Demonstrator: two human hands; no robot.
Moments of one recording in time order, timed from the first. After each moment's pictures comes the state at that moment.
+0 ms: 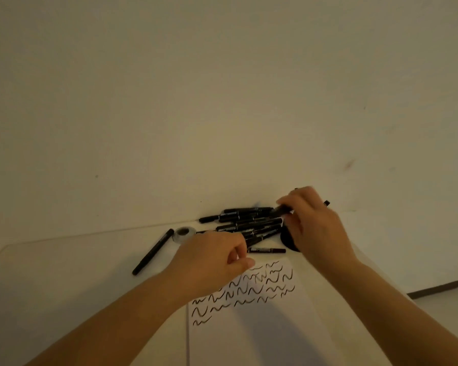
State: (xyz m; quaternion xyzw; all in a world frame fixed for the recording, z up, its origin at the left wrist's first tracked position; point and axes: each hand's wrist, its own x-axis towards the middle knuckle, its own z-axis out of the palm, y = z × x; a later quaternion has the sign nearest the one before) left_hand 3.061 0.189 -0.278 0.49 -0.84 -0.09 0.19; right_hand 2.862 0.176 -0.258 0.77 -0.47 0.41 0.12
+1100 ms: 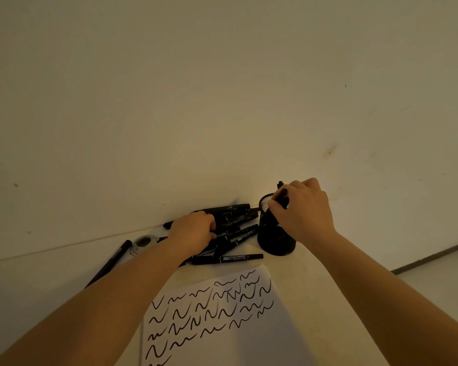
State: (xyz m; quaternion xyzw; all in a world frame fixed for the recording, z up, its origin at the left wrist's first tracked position) left_hand 3.025 0.019 -0.351 0.57 -0.82 -0.02 0.06; right_hand 2.813 0.082 -0.283 0.67 -0.69 0.27 0.07
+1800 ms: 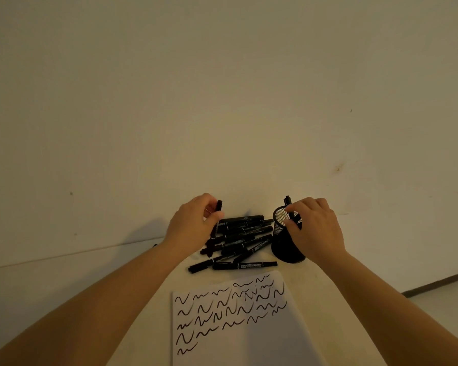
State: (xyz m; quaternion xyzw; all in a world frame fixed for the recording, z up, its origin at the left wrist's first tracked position) left_hand 3.055 0.082 -0.281 0.53 -0.74 -0.13 0.39; right_hand 2.816 0.106 -0.288 0.69 -0.64 0.31 0.11
